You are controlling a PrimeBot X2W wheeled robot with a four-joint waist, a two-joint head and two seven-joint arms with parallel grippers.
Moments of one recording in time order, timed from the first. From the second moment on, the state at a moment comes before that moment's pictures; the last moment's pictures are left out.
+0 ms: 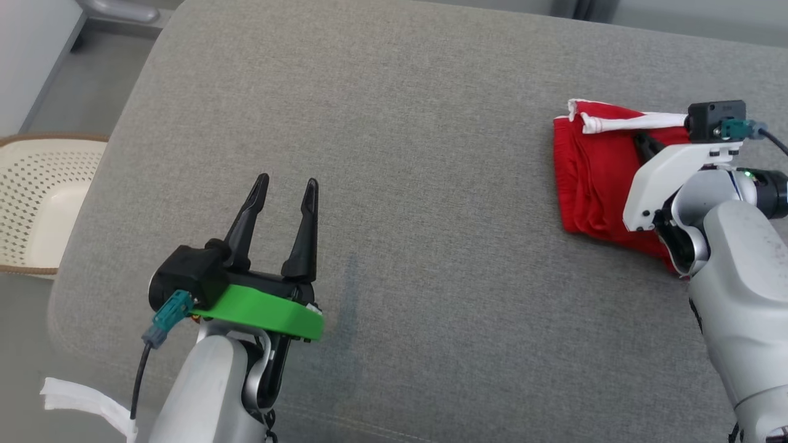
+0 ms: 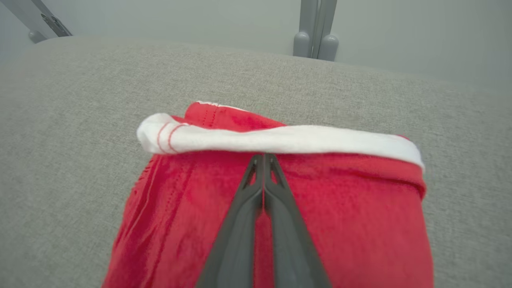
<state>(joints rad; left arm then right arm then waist) -0.32 0.05 -0.27 0.24 -0.38 -0.13 -0.26 -0.69 -0.23 0.08 0.71 0.25 0.13 0.16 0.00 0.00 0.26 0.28</state>
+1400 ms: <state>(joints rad) -0.17 0.07 -0.13 0.26 -0.35 -0.13 -0.26 -0.27 -0.20 0.07 0.27 0.28 0.13 -0.15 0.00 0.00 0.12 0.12</state>
